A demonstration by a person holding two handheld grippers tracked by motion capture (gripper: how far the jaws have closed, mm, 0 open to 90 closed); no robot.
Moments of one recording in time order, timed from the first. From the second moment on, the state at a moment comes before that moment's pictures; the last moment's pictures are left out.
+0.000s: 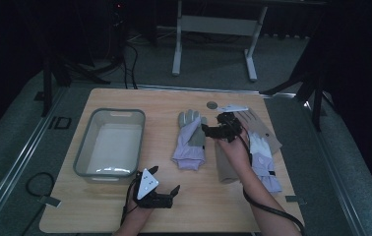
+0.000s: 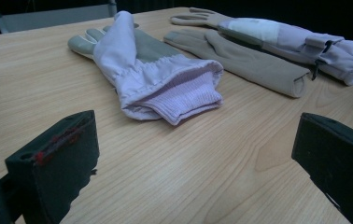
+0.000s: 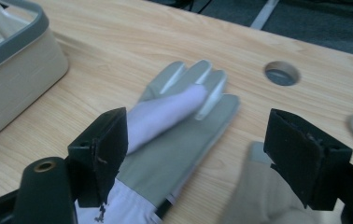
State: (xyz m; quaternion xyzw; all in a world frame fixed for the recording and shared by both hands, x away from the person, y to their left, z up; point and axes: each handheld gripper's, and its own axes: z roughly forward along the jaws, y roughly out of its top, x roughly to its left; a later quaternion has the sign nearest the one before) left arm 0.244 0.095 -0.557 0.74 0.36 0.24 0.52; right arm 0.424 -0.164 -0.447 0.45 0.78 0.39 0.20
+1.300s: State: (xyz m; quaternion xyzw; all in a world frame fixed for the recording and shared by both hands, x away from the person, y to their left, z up) left arm 0.245 0.095 -0.557 0.74 0.36 0.23 0.52; right arm 0.468 -0.111 -0.528 0.47 0.82 0.32 0.09
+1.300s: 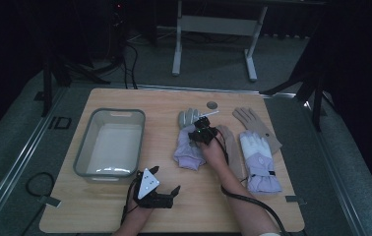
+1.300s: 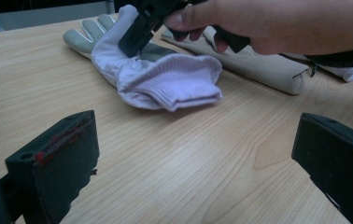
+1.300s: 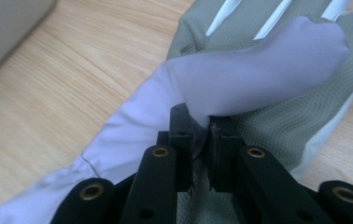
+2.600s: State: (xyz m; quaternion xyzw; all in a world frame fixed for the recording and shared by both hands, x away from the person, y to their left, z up) left arm 0.244 0.095 -0.557 0.74 0.36 0.23 0.52; right arm 0.404 -0.124 -0.514 0.42 0.84 0.31 0.12
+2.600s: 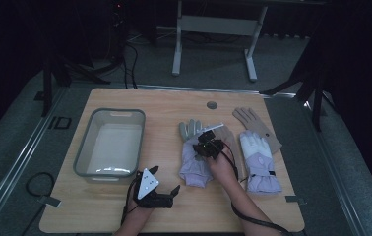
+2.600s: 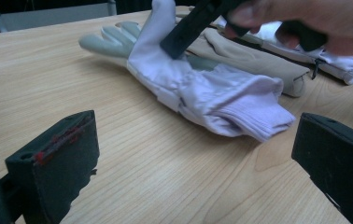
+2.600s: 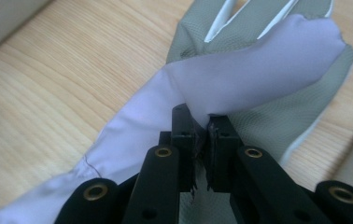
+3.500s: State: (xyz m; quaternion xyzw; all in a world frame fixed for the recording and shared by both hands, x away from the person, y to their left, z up) left arm 0.245 0.095 -0.557 0.74 0.36 0.23 0.52; right arm 0.396 -0.128 -0.511 0.40 0.84 0.35 0.12
